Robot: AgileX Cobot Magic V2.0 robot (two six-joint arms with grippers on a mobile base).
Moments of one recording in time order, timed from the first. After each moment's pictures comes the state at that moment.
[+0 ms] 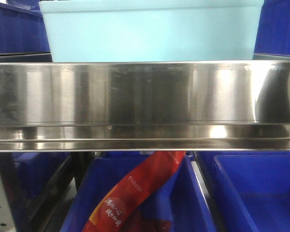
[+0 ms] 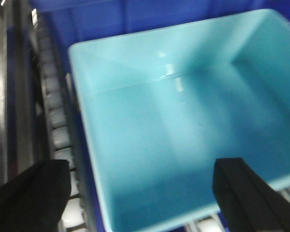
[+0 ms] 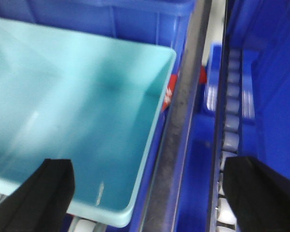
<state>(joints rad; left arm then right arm) -0.41 1.60 -1.82 0.12 1.05 -0.21 0.14 1.44 -1.67 0.08 1.04 -0.02</state>
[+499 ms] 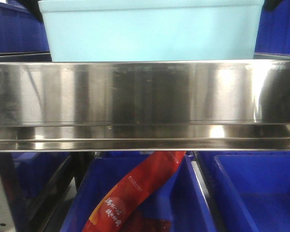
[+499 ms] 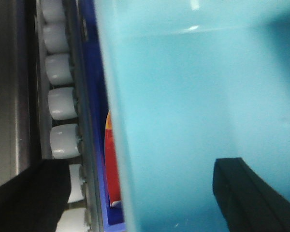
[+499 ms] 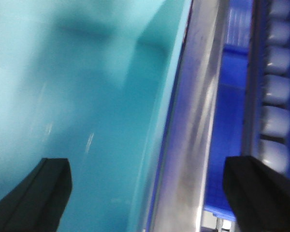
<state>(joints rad) -0.31 1.91 -1.94 0.03 1.14 -0.21 0.14 1.79 -1.75 0.08 1.05 0.01</state>
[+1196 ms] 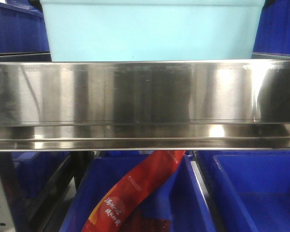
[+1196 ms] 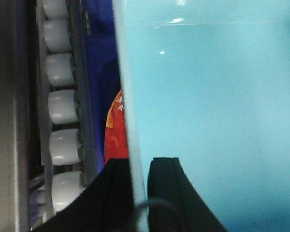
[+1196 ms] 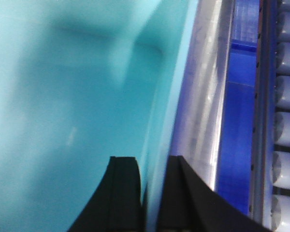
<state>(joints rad) -0.30 1.96 -2.02 0.02 1.18 -0.22 0.14 1.84 -1.76 0.08 1.00 0.03</state>
